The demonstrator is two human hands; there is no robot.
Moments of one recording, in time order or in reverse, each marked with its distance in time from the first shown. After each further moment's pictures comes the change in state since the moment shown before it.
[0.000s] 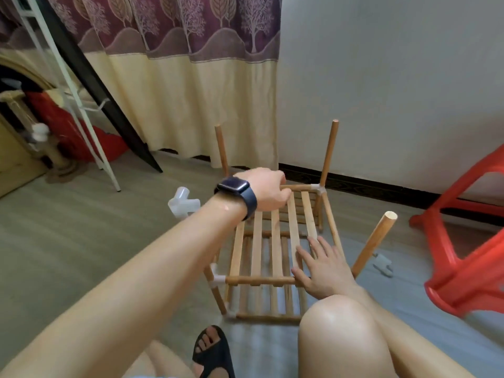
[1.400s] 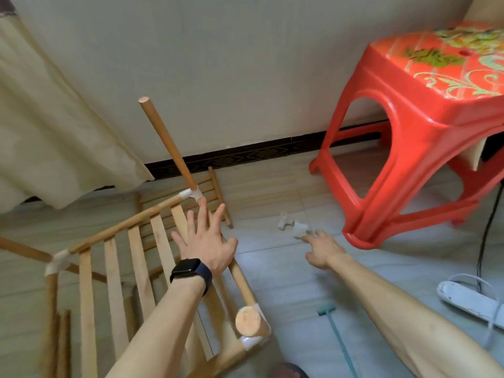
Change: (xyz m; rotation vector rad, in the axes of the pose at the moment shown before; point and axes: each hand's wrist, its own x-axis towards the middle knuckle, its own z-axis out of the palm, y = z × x) left_hand 0.172 0.110 0.219 -0.123 -0.132 0.061; right_hand 0.064 0.280 0.127 0.408 -0.237 0.612
